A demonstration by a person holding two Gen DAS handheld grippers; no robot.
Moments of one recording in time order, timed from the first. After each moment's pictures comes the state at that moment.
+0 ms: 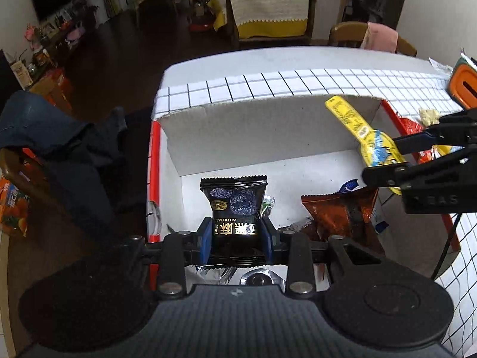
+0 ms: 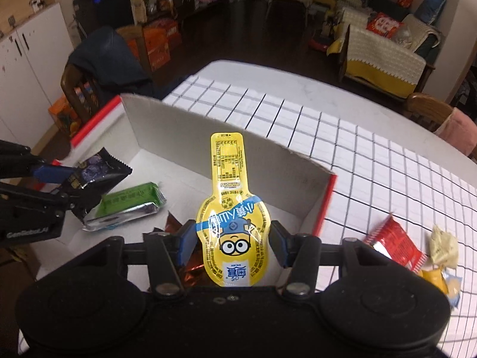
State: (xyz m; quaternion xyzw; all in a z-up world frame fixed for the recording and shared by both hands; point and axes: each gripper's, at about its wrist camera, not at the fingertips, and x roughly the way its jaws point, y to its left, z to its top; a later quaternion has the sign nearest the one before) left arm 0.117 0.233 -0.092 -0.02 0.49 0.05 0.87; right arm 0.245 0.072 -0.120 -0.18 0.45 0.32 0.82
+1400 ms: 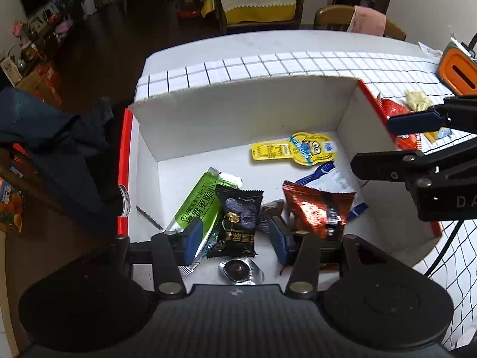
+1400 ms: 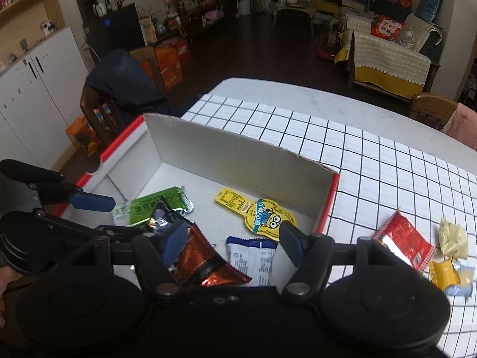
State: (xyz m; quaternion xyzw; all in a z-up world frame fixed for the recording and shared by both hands) left arm 0.112 0.207 -0.089 -0.01 0.51 0.03 0.86; right arm 0.222 0.045 -0.089 -0.12 0.43 0.35 0.83
